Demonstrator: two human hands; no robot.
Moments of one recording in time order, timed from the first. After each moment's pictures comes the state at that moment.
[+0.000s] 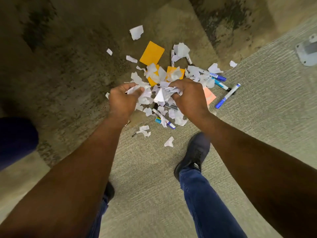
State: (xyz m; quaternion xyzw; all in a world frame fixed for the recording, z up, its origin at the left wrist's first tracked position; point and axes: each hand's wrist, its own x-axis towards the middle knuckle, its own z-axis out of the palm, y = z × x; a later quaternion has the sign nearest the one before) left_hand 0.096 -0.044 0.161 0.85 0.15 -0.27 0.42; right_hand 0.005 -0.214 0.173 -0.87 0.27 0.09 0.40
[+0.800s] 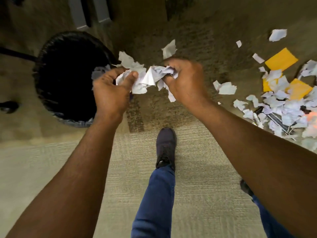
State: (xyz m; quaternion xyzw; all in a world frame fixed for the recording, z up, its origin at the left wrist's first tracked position) left_hand 0.153 0.360 0.301 0.83 0.26 -0.08 0.49; right_hand 0.156 0.195 0.264 -0.87 0.06 0.05 0.50
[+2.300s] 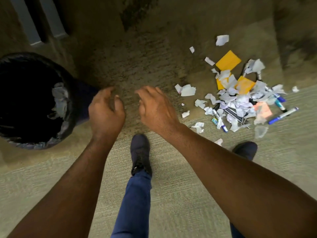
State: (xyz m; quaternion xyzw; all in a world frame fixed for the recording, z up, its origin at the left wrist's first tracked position) left_hand 0.131 0.293 0.281 0.96 0.06 -0.06 0.27; right_hand 0.109 0.151 0.265 -0.93 -0.01 0.11 0.34
